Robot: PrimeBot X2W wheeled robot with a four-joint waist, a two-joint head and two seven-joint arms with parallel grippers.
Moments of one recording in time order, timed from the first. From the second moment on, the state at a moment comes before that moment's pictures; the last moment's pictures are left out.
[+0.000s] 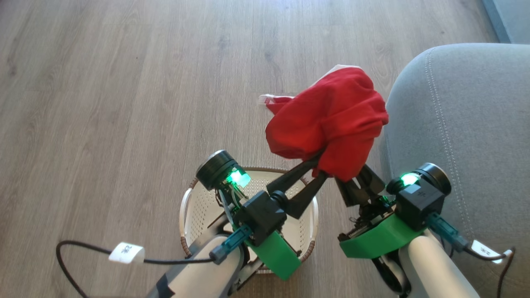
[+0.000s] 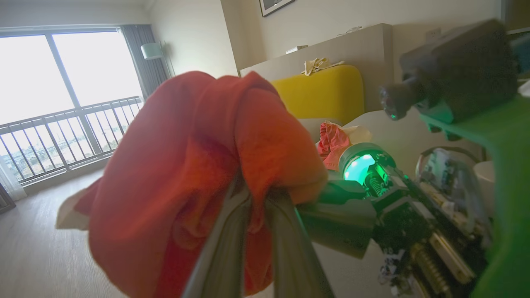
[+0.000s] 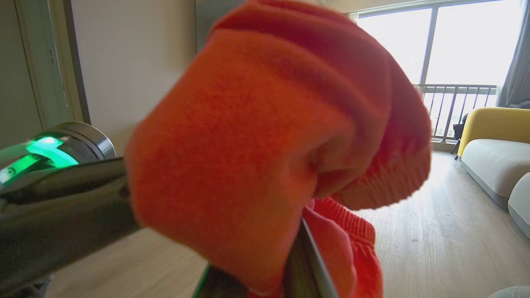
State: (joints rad) left arm -0.35 0.06 -0.68 0.02 -0.09 -0.11 -0.26; right arm -0.16 -0.10 0.37 0.00 0.16 0.13 -0.26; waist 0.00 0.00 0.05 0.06
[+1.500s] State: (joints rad) left arm -0.16 0.09 -0.57 0.30 -0.07 -0.12 -0.26; right arm -0.12 -0.12 -0.01 -0.04 0.12 0.13 -0.26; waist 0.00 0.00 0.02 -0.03
